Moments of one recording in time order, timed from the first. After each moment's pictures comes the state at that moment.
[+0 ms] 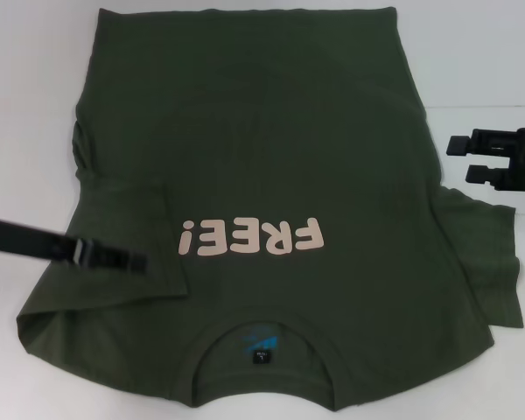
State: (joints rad) left arm -0.59 -2.08 0.71 1.08 2.47 1.65 -2.34; right arm 0.65 1.89 -0.54 -0.58 -2.13 -1.42 2.44
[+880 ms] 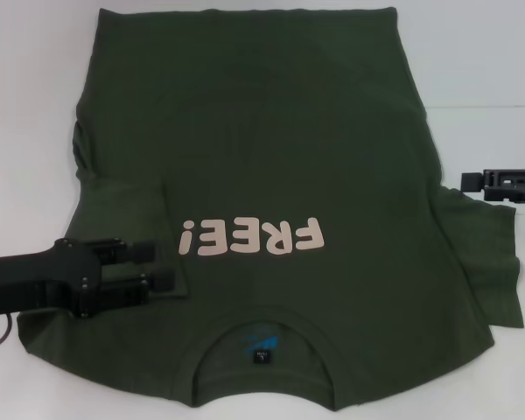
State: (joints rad) left arm -0.40 -2.15 0.55 1.03 2.08 1.84 -1.72; right arm 0.63 1.86 -0.59 -0.59 -2.16 -1.47 2.19
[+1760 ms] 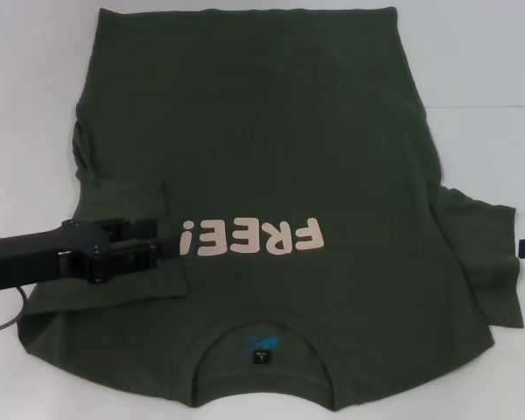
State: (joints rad) left arm -0.43 -2.15 0.53 0.97 2.07 1.73 -1.78; right arm 0.56 1.82 -0.59 -0.64 -2.36 -1.50 2.47
